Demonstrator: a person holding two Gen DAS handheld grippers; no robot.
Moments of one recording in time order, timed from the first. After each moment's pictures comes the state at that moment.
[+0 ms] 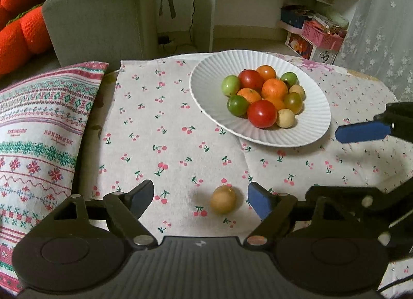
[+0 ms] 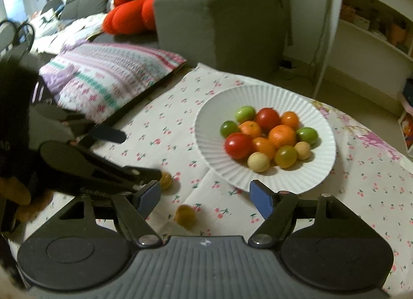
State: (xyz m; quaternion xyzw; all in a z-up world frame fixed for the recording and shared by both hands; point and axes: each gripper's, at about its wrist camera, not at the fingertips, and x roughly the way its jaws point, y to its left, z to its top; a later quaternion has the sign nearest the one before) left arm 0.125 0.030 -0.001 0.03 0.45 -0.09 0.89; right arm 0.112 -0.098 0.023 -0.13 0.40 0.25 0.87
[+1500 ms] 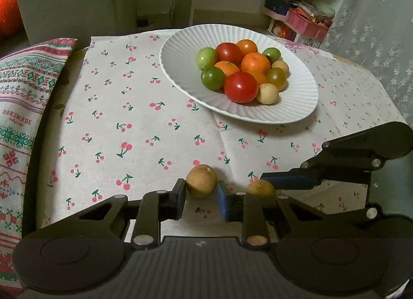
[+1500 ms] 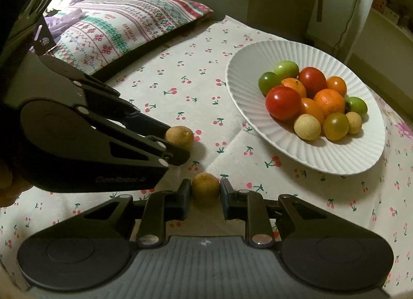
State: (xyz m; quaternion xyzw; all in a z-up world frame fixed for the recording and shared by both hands) left arm 0.130 0.018 -0.029 0.01 0.47 -0.14 0.87; right arm 0.118 -0.068 -0.035 -0.18 0.44 0.26 0.84
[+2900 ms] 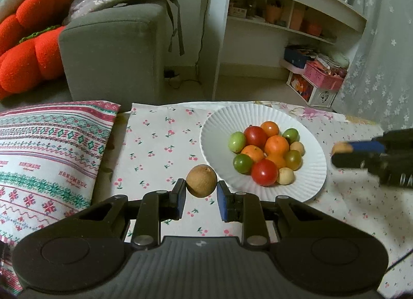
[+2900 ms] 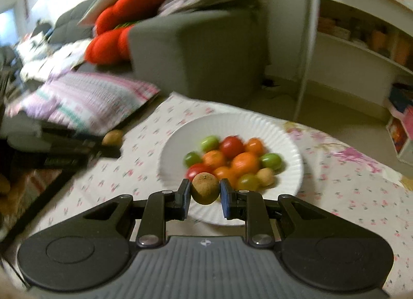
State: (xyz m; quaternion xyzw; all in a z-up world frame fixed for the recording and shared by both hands) left arm 0.141 0.042 0.034 -0.01 0.38 -0.09 0.92; right arm 0.140 -0.148 0.051 -0.07 0.35 0.21 0.91
